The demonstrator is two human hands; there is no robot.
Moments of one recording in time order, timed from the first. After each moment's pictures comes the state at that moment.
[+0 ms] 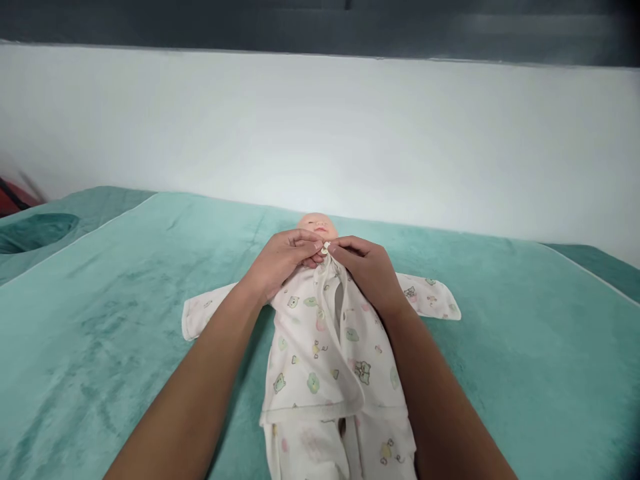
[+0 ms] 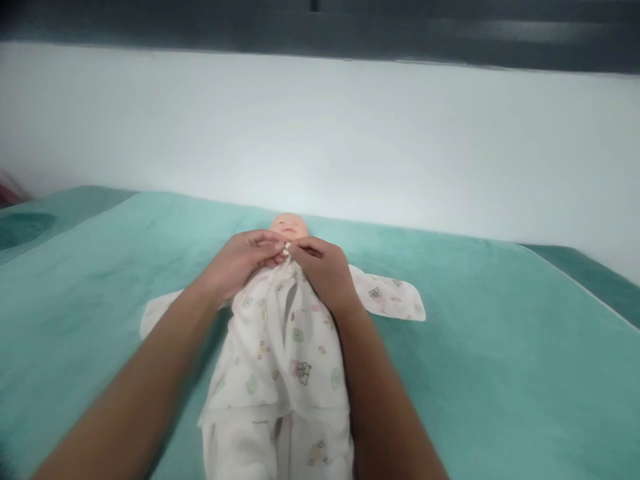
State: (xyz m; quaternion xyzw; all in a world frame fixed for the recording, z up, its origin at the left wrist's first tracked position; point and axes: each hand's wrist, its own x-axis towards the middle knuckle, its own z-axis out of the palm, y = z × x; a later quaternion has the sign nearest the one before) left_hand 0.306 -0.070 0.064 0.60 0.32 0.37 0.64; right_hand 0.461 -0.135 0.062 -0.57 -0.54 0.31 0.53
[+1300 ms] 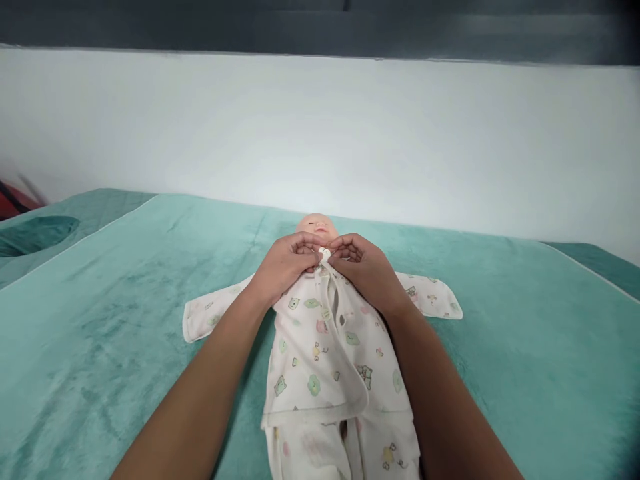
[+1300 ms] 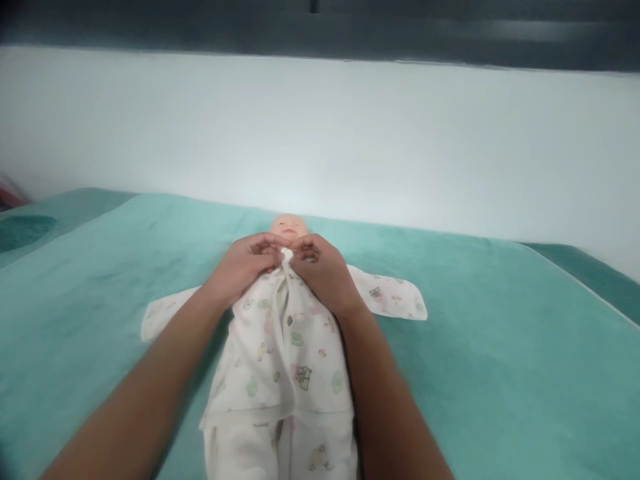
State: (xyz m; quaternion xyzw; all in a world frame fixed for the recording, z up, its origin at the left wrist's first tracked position) left_hand 0.305 -0.075 0.061 0.65 0.34 0.37 0.56; right_hand 0.463 -0.133 0.057 -0.58 -0.54 0.32 0.52
